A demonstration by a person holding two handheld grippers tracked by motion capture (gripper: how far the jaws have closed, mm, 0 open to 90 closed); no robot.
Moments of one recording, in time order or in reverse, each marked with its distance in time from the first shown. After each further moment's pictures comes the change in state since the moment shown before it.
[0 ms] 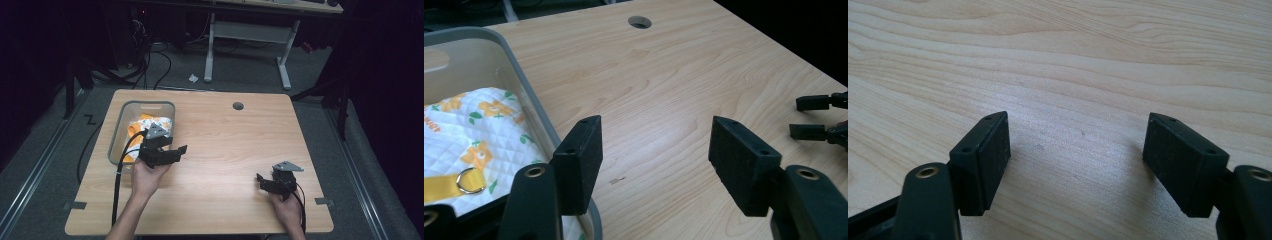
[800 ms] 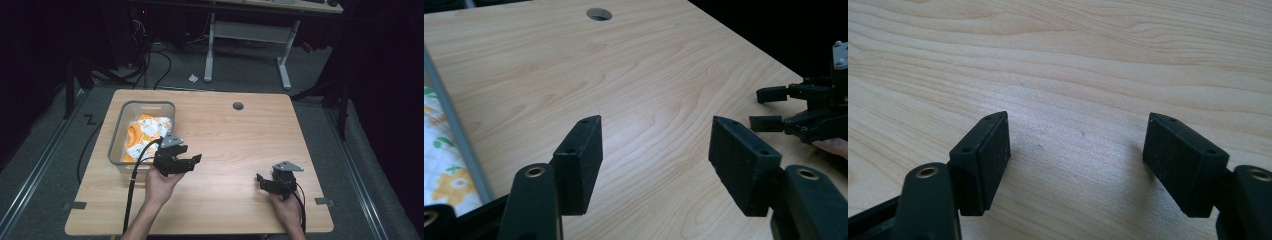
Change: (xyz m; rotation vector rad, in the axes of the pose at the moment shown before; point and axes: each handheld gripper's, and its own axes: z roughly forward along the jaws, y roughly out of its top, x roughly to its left) left arm -0.031 -0.012 0.020 0.007 -0.090 0.003; right arm 0.000 0.000 0.000 0.000 0.000 -0.001
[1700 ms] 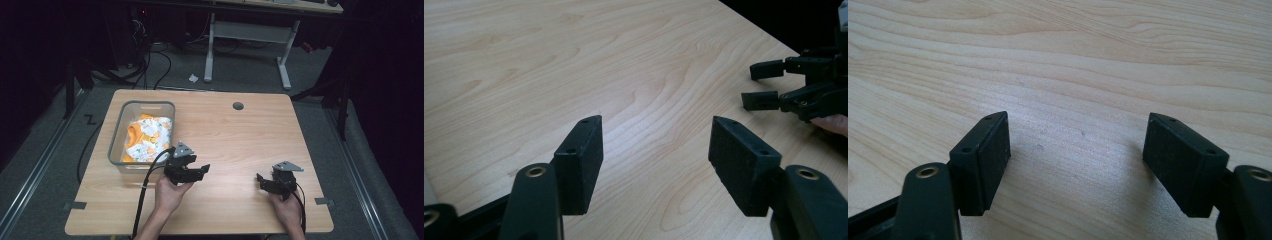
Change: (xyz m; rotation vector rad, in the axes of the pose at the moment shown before) left arm -0.018 -0.022 0.028 0.055 -0.027 0.008; right arm 0.000 0.000 0.000 0.000 0.000 0.001
